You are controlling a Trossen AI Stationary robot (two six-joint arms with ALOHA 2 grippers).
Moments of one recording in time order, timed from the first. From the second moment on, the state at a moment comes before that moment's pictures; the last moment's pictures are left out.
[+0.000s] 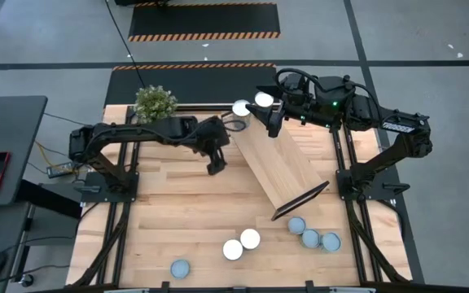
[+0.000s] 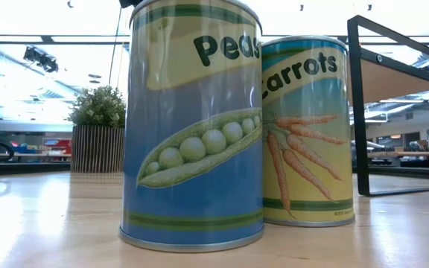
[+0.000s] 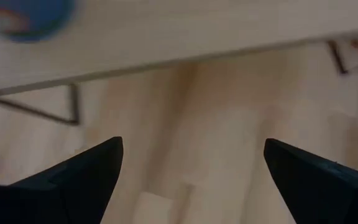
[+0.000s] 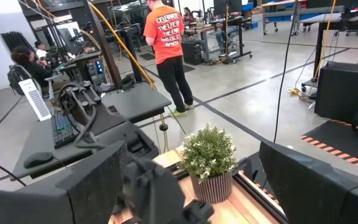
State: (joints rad) left arm 0.19 1.60 1.36 -0.72 0.00 -0.10; right arm -0.03 1.37 1.72 -0.43 0.36 0.23
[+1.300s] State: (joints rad) left arm -0.41 1.40 1.26 -0.76 -0.36 -0.86; right arm 0.09 1.50 1.72 -0.66 -0.22 0.31
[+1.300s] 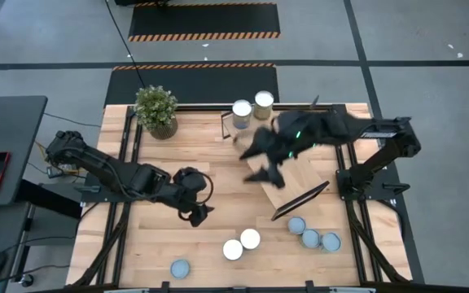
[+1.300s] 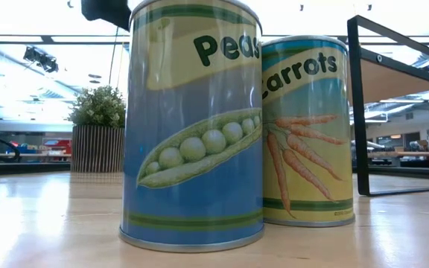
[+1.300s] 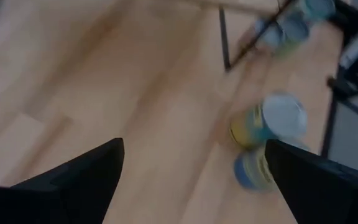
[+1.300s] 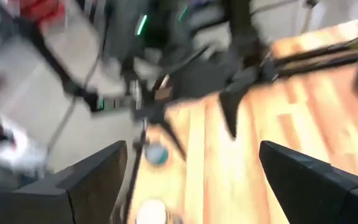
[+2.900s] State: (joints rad) left arm -0.84 1.03 0.81 -0.52 -0.68 -1.05; right arm 0.56 2.20 2.16 -0.98 0.19 0.28
